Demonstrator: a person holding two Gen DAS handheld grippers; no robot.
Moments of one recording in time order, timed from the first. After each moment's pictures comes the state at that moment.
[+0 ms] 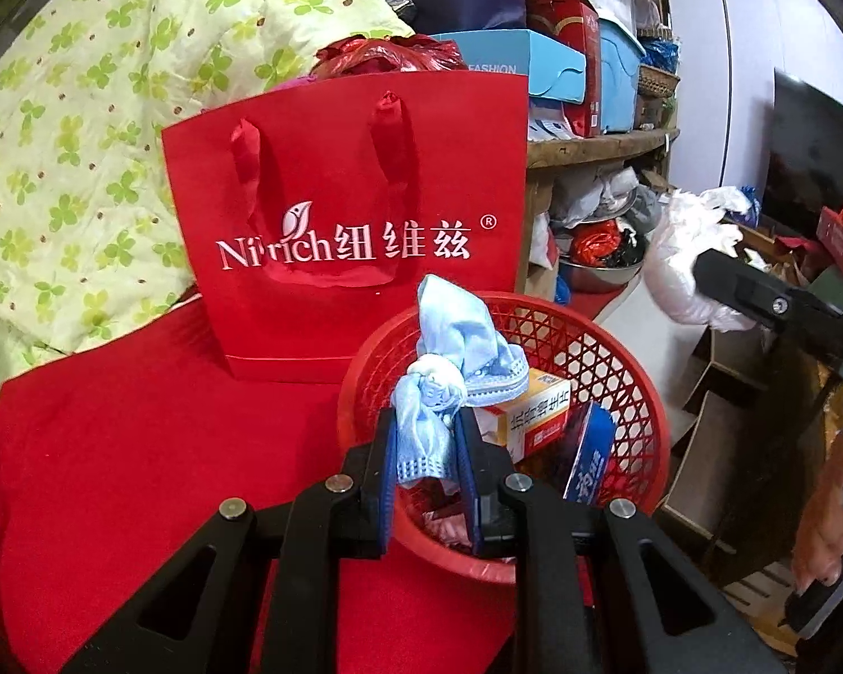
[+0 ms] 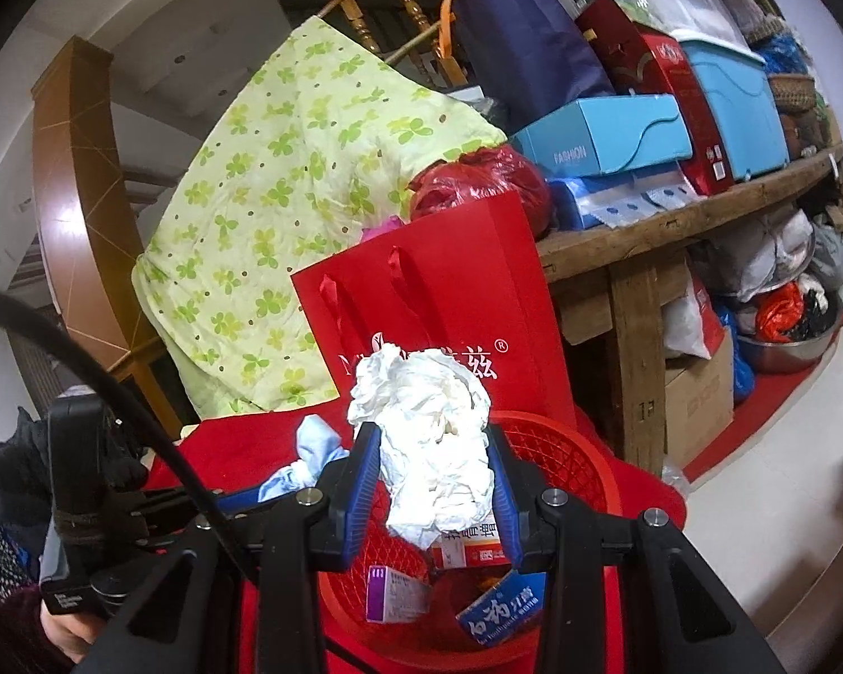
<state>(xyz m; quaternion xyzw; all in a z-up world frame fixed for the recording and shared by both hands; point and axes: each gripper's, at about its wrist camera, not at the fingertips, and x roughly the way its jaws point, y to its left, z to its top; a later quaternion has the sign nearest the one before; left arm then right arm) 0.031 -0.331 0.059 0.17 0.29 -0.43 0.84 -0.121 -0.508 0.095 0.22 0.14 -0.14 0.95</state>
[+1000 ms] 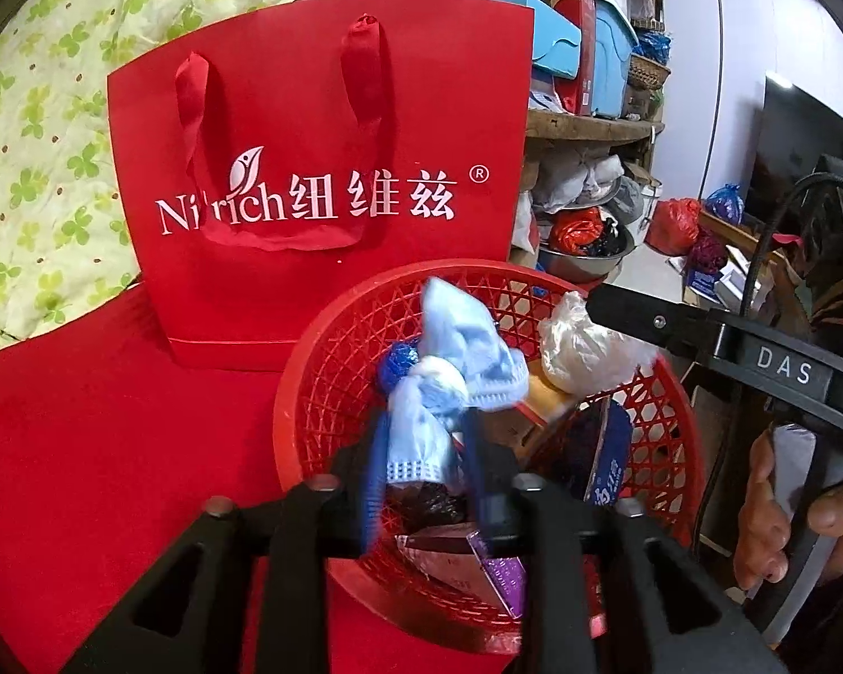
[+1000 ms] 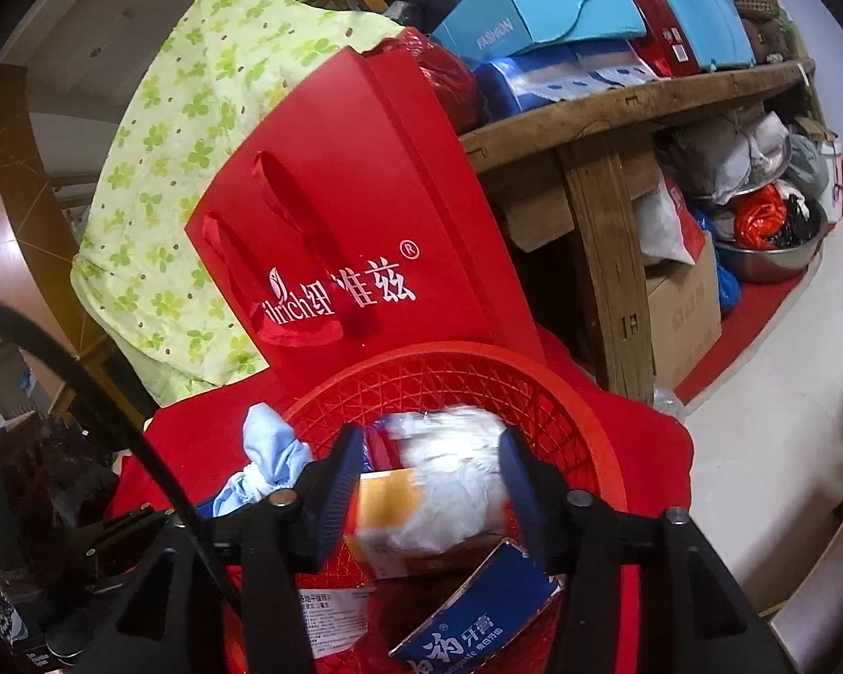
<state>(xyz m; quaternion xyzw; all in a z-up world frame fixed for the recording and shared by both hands) 0.058 -0.361 0.014 0.16 0.31 -0.46 0.82 -0.065 -0.559 0.022 0.29 0.22 -0.17 0.92</state>
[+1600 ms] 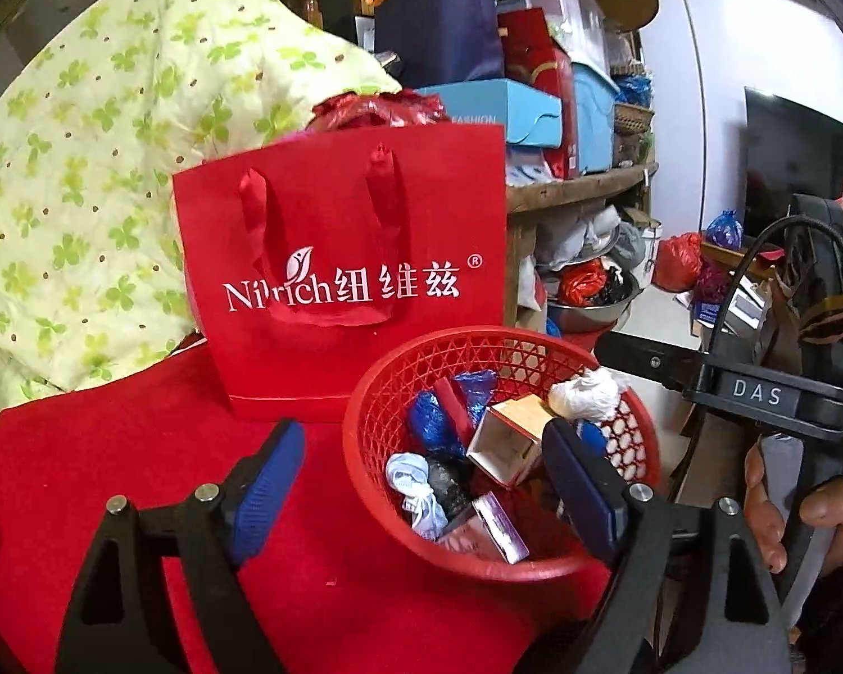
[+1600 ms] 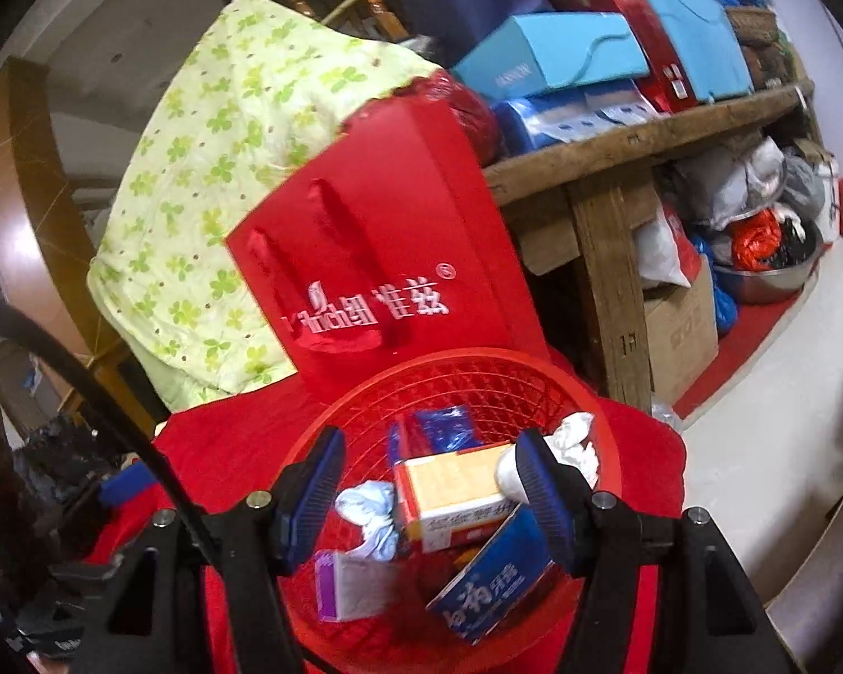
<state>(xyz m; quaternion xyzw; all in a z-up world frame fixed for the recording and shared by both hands) 0.014 -0.297 0.062 0.16 0.21 -0.45 0.85 -0.106 -0.518 0.052 0.26 0.19 -0.17 0.93</state>
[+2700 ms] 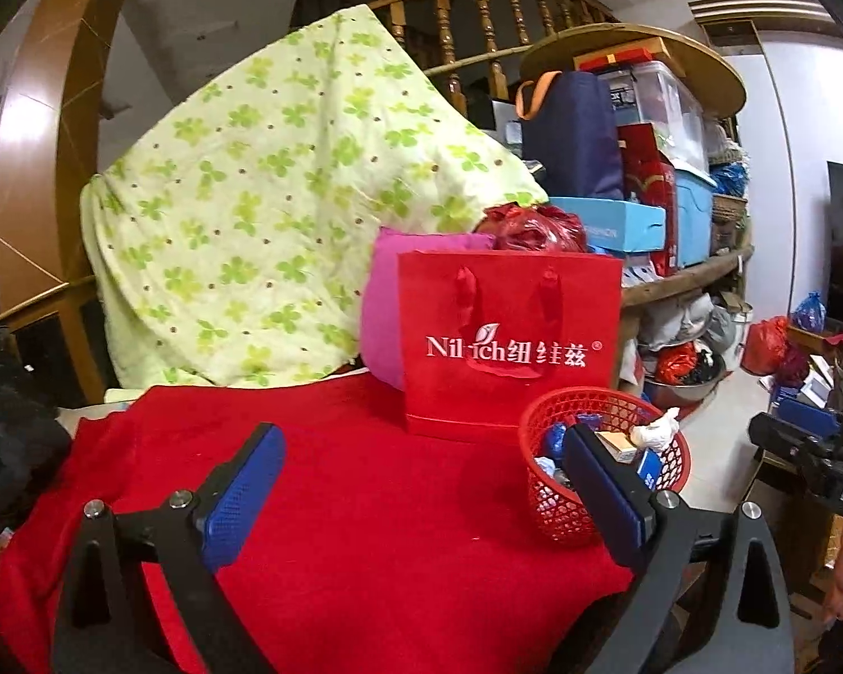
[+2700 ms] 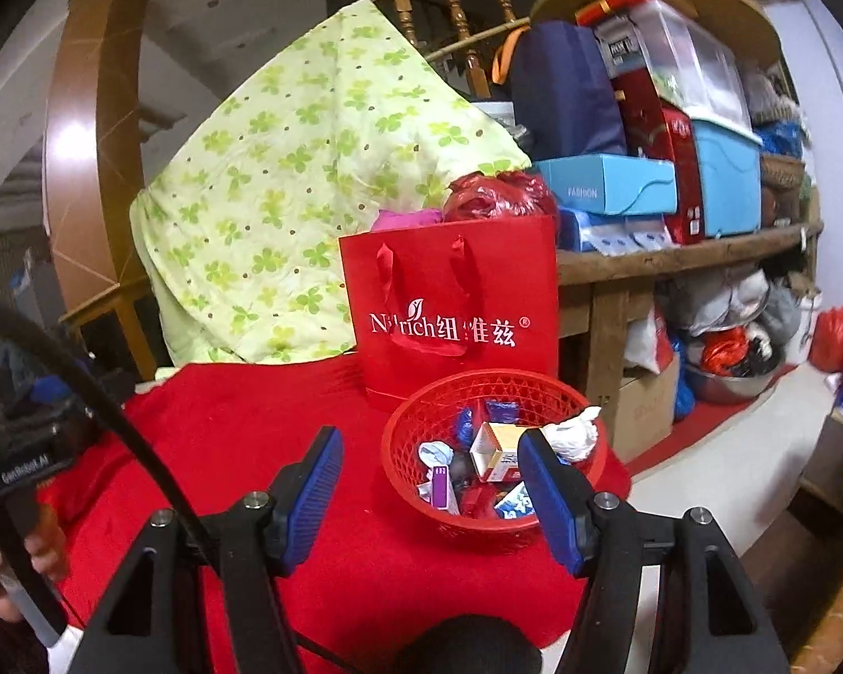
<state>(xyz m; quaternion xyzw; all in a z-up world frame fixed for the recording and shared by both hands) -0.042 -0.123 0.143 0.09 0.14 -0.31 0.94 -0.198 -0.353 0.143 0.11 0.18 -0.20 0.96</state>
